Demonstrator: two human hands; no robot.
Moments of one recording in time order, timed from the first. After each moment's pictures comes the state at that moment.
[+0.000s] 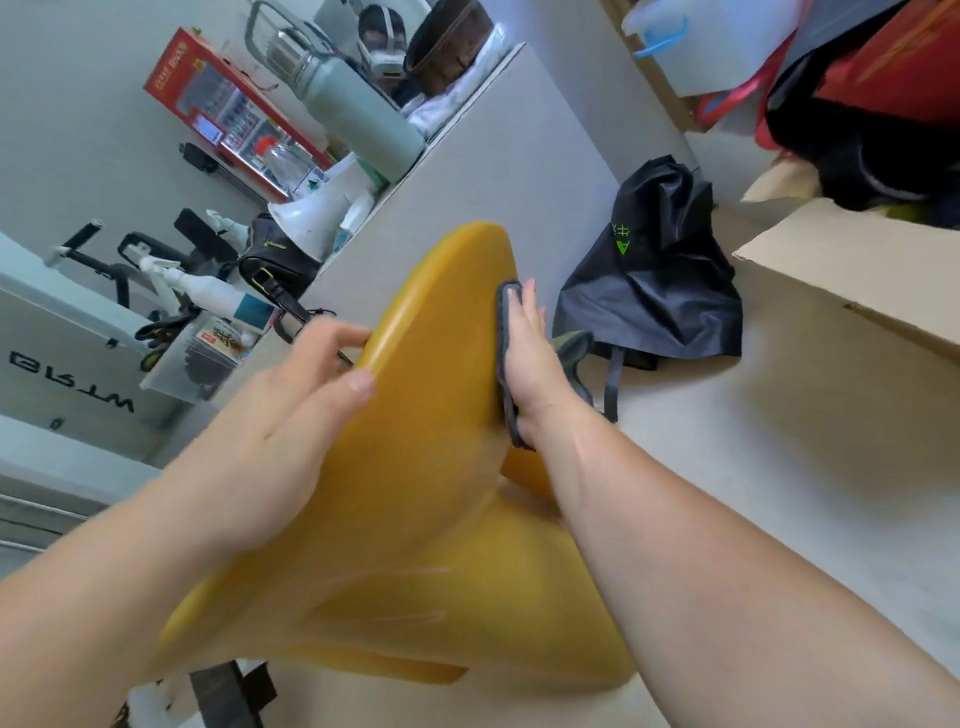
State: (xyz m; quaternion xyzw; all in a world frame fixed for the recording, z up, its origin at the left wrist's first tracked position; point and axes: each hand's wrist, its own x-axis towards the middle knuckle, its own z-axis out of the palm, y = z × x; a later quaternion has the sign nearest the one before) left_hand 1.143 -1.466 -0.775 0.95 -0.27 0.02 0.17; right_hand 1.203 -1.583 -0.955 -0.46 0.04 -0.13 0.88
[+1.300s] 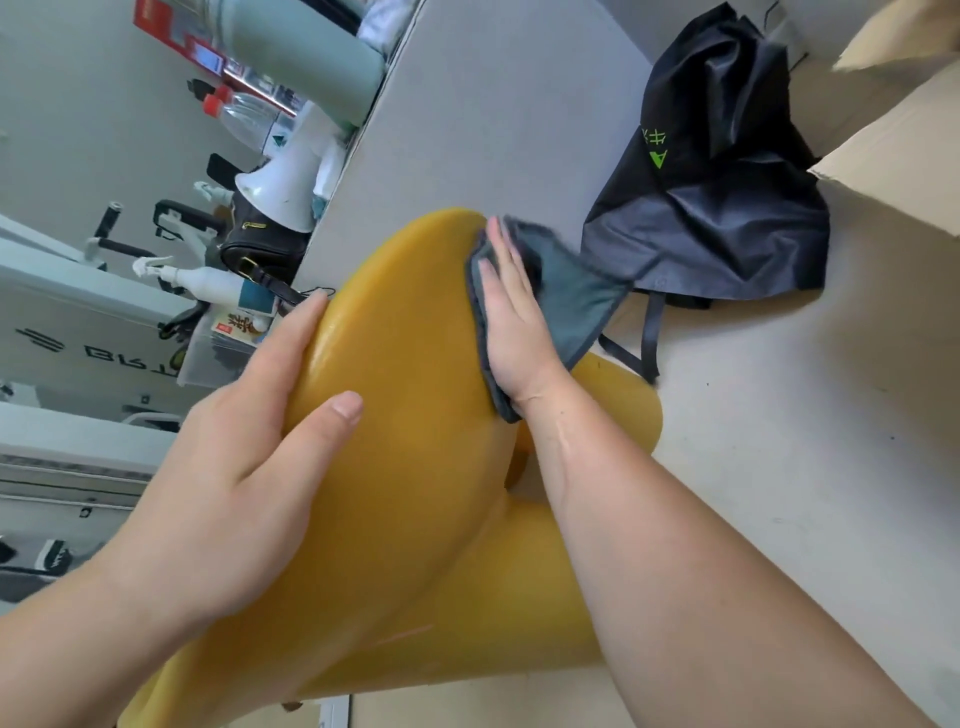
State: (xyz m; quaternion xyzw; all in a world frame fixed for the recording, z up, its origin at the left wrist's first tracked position) left_hand 1.157 -1.541 -0.776 0.99 -0.15 0.03 -0.01; right_hand 1.301 -1.610 -0.984 -0.38 0.03 -0.20 0.90
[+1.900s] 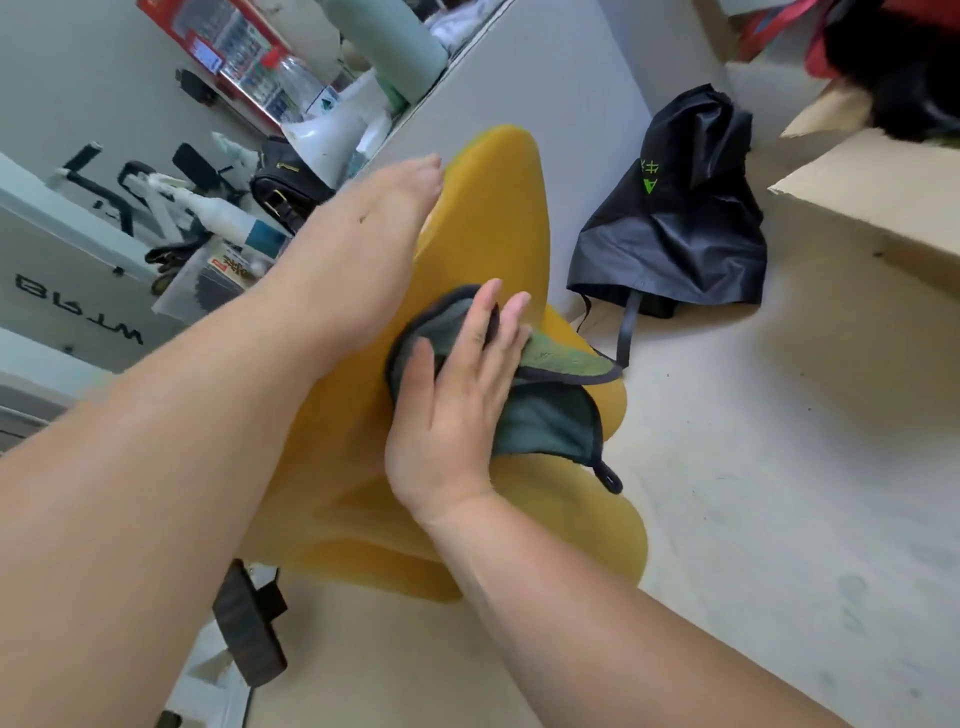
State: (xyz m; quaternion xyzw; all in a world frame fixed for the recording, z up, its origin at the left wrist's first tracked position) left_hand 1.126 -1.496 -0.768 0.97 -0.21 0.05 0.12; right_hand 1.109 -1.454 -0.918 -0.54 0.12 -0.32 0.77
